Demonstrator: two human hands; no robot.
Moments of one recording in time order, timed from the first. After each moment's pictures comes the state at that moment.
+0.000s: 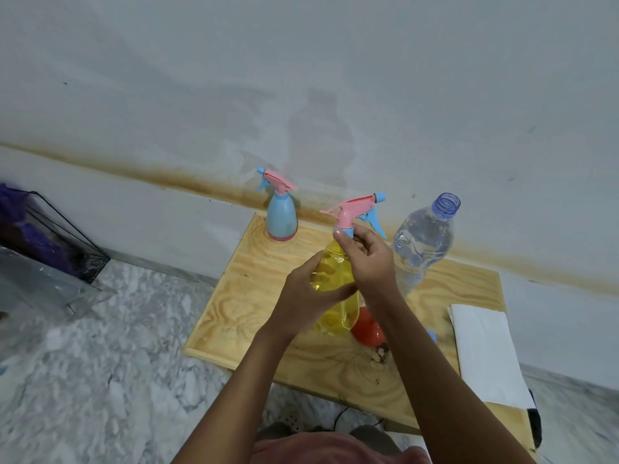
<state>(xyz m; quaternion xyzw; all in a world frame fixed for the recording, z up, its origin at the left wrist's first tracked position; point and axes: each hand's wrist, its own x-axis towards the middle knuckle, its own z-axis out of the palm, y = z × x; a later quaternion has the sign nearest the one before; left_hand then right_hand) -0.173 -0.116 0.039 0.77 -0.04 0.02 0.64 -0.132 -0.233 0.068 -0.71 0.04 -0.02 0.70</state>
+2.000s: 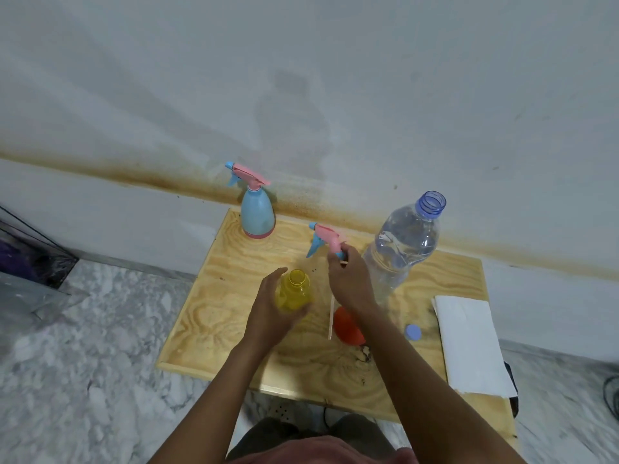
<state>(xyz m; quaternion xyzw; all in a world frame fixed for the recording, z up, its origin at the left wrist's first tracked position) -0.153 -0.099 -0.074 0.85 0.06 0.02 0.52 -0.100 -0.249 -0.002 -0.85 0.13 0.03 0.52</state>
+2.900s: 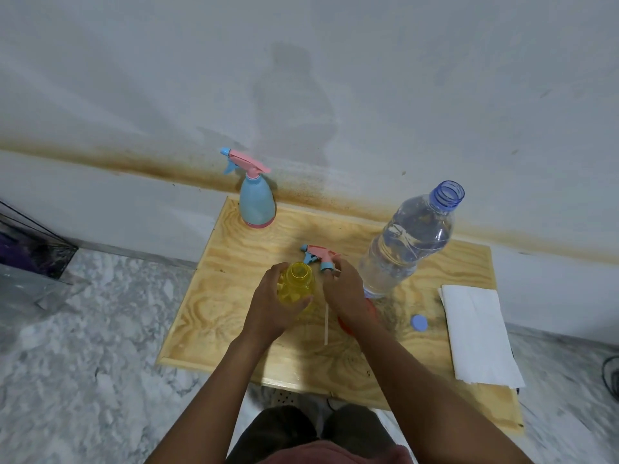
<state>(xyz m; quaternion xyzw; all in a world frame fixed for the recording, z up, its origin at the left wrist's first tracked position) -0.148 -0.091 -0.078 0.85 0.04 -0.01 0.52 -0.101 -0.244 -0.073 -0.89 0.14 0.09 0.42</state>
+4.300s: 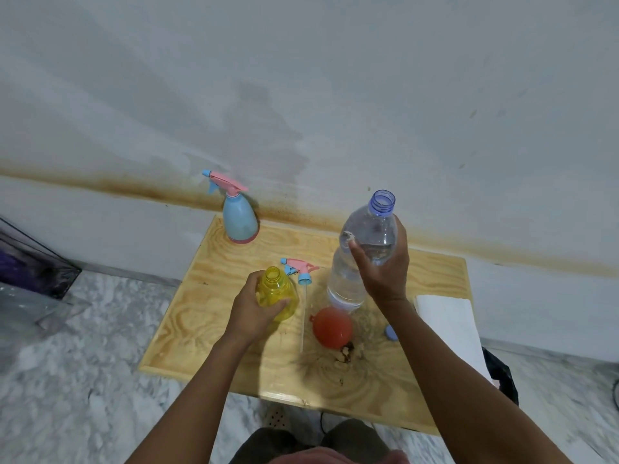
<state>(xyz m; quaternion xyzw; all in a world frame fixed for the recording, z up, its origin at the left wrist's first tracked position) -0.146 -0.112 -0.064 0.83 0.12 -0.03 0.54 -0.098 -0.349 0.023 -0.80 -0.01 -0.22 0.56</state>
